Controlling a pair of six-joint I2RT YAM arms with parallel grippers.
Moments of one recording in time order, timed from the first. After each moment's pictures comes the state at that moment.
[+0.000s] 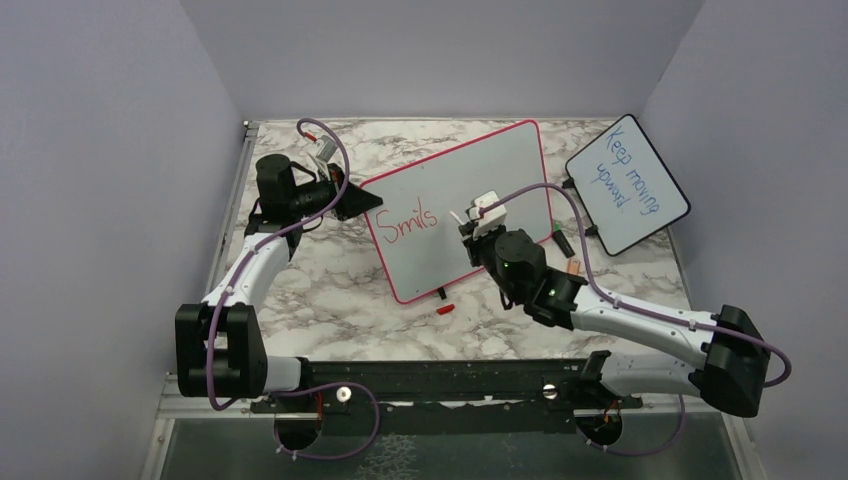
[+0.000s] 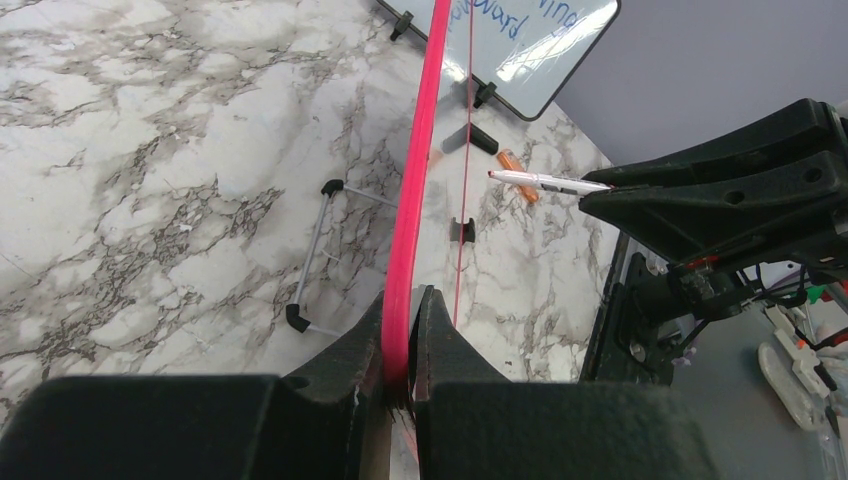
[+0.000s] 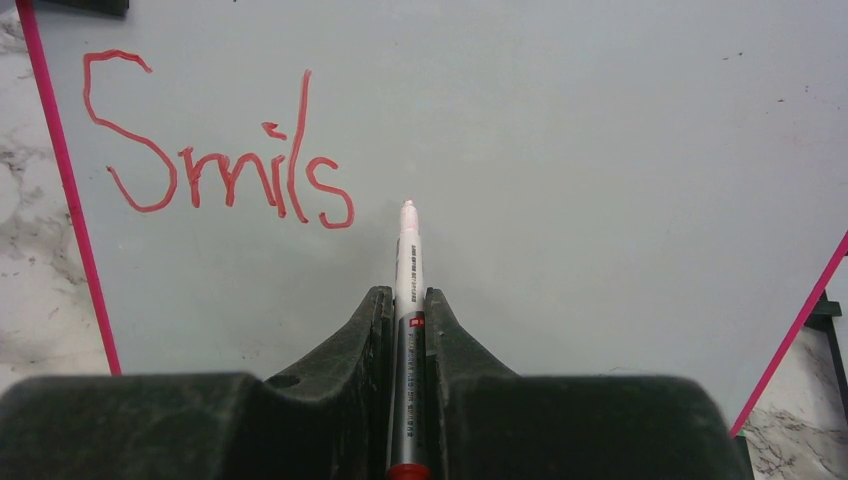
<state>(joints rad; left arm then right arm) -0.04 1.34 0.87 0.22 1.04 -0.32 1.00 1.17 0.74 0.25 0.54 -0.05</state>
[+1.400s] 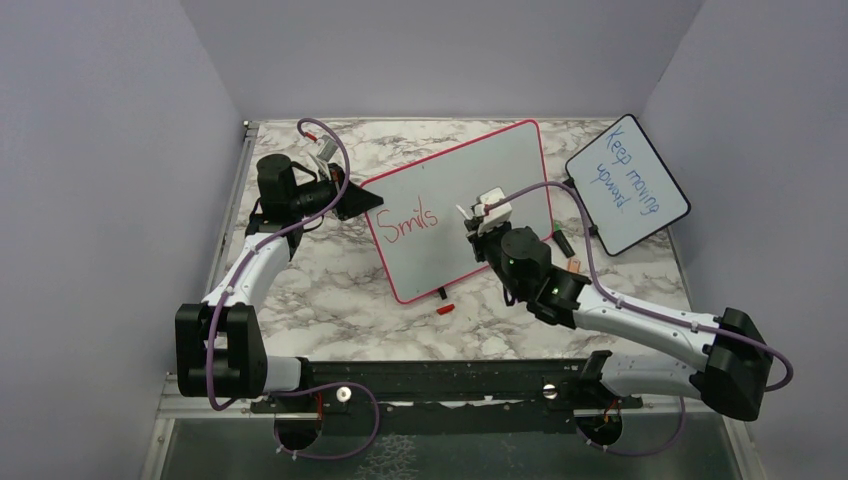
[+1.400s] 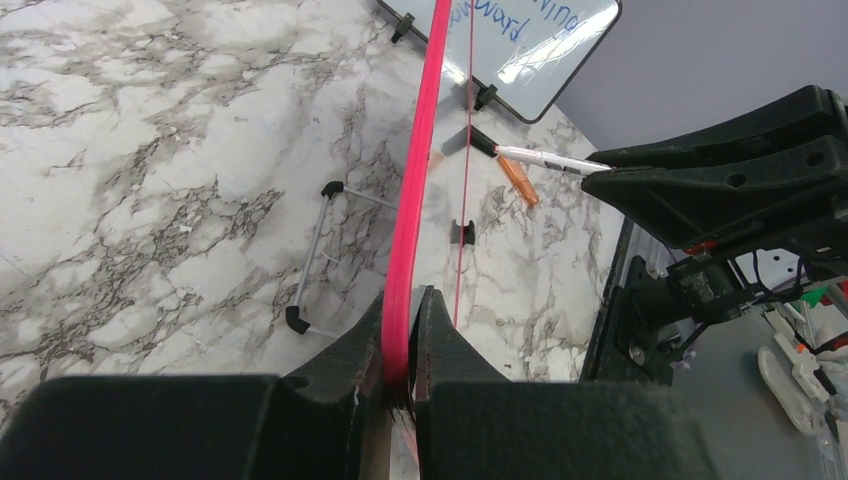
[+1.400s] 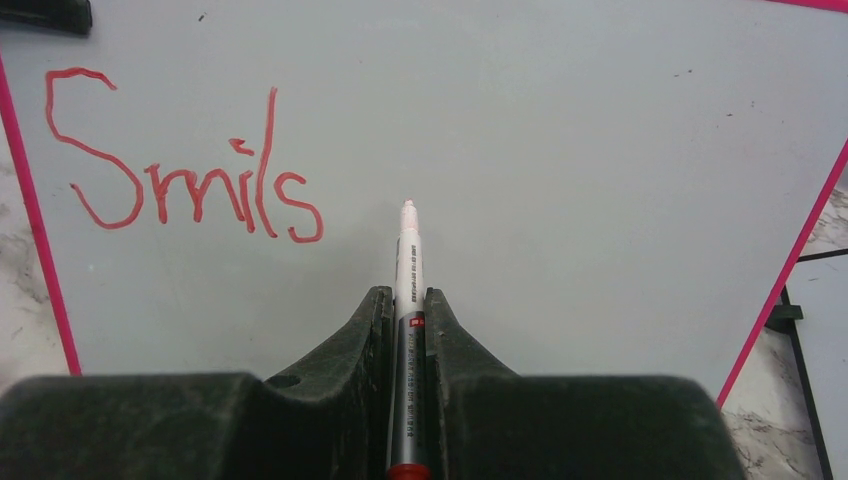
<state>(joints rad) -0.04 1.34 0.87 0.23 1.03 -0.33 0.96 1.14 0.73 0.27 0.54 -0.09</state>
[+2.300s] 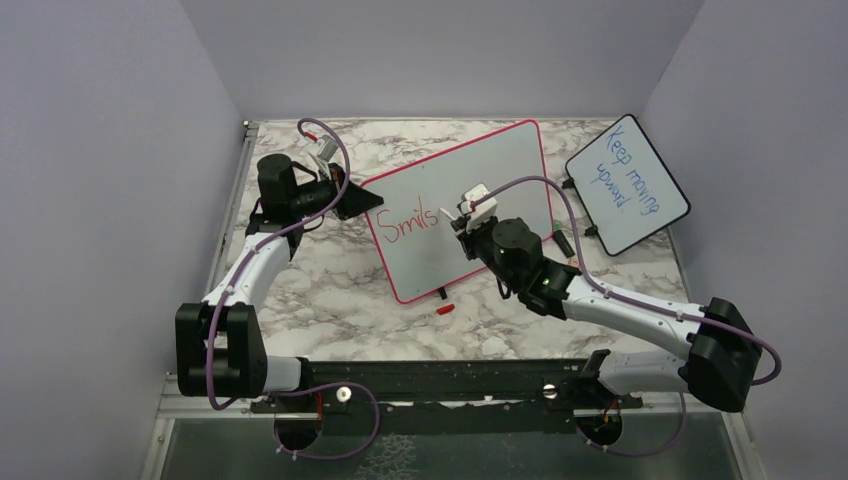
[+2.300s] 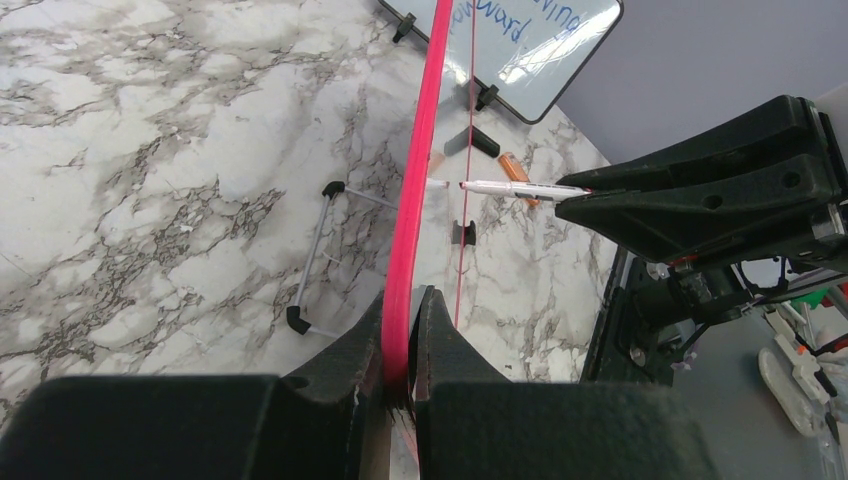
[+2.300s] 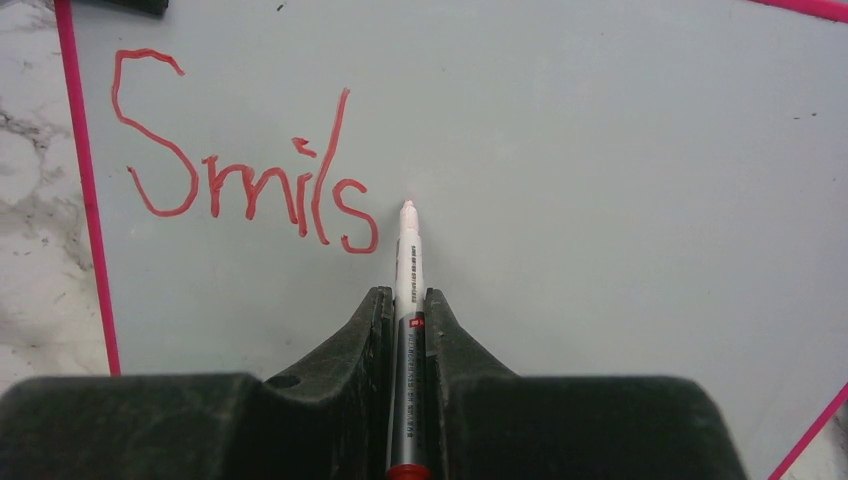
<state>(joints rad) -0.04 1.34 0.87 0.23 1.03 -0.33 0.93 1.23 0.77 0.28 0.38 -0.11</state>
